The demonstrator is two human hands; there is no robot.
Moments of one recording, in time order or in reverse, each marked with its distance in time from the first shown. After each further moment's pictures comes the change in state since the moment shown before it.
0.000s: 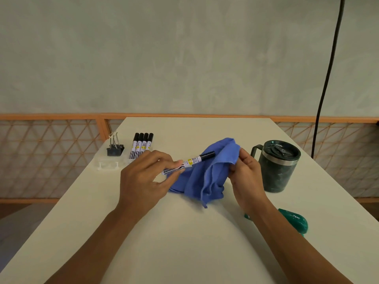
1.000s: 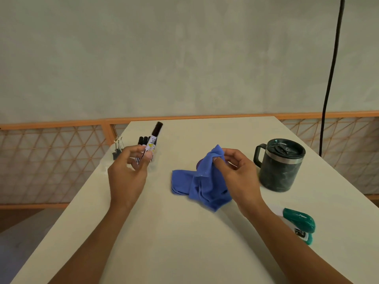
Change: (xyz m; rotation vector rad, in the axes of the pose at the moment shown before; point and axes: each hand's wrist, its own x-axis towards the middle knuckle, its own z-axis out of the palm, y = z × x) left_hand -0.002 -0.043 -0.006 -0.162 0.082 -0.756; right_hand 0.002 0.013 0.011 -0.270 0.104 -0.054
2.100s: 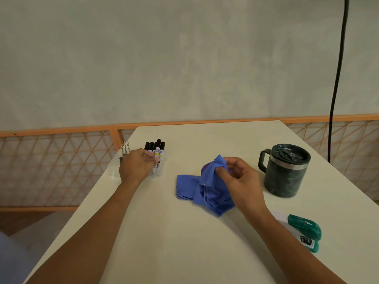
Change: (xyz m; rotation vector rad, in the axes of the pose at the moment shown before) left_hand 0.073 -0.043 0.029 0.416 -0.225 -0.305; right_hand -0.001 0.009 -0.005 -0.051 -0.063 -0.042
